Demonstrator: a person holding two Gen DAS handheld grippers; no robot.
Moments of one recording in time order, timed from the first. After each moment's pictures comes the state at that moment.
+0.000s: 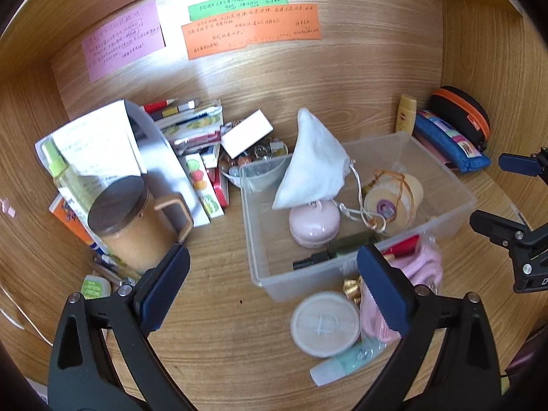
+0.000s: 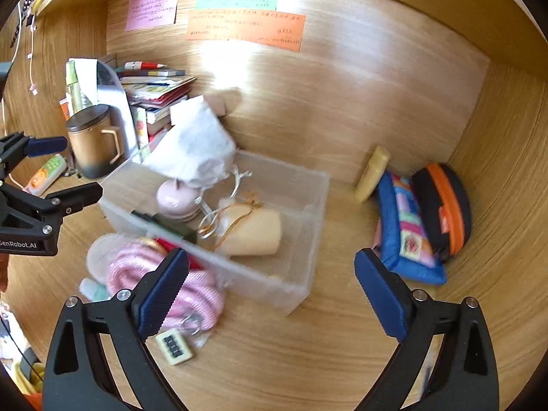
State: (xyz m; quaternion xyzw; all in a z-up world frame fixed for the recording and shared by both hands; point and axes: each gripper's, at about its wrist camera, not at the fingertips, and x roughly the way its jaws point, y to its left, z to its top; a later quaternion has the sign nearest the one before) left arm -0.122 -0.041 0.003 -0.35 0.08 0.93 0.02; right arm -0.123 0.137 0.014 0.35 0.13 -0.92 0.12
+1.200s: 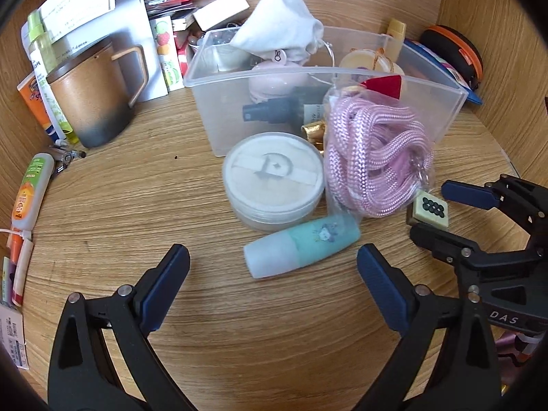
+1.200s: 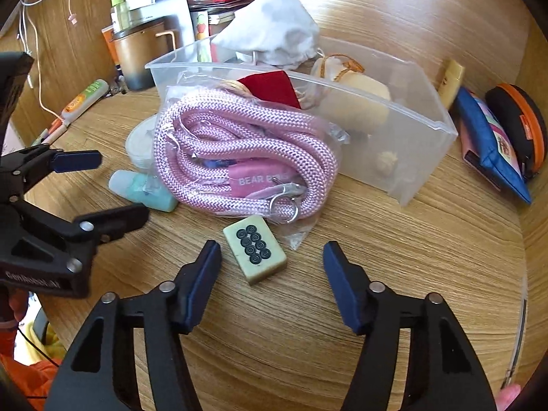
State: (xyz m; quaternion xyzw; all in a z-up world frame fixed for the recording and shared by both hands) left arm -0.076 -0.021 -0.095 -0.46 0.01 0.89 0.03; right arm -0.080 0.115 -0.086 0.43 0.12 -0.87 0.21
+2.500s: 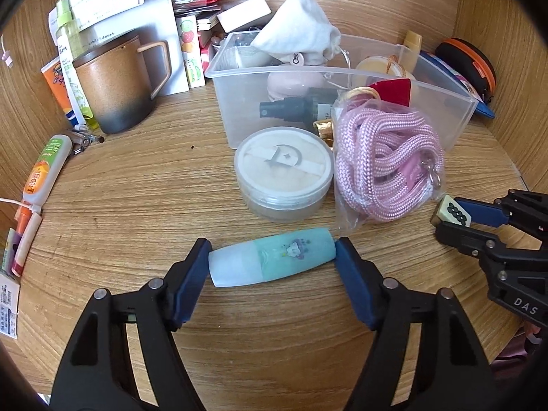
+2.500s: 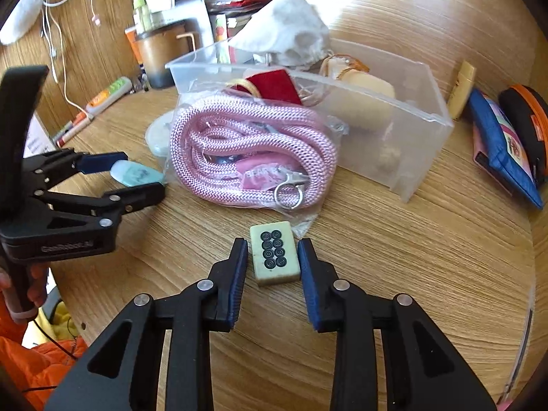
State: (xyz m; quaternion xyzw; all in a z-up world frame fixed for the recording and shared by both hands) left arm -0.062 -0.022 -0.098 -0.44 -0.01 0.90 -0.01; right arm -0.078 0.127 -0.083 0.42 0.12 -0.86 0.26
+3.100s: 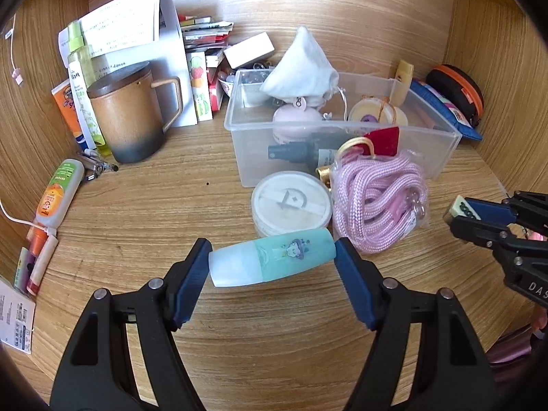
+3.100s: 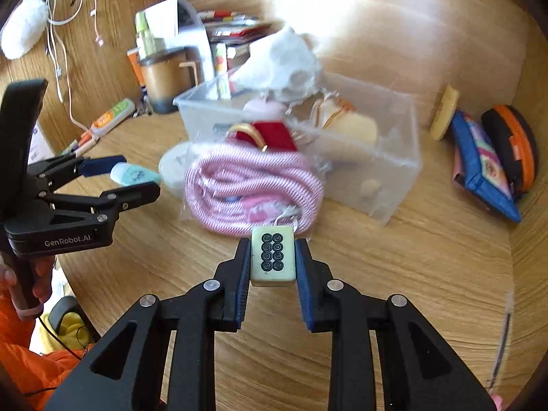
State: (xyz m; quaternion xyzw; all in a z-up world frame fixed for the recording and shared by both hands) left arm -0.056 -0.033 -0.064 -0.40 -0.01 0.92 0.00; right arm -0.069 0.140 -0.034 0.39 0.12 -0.88 0.25
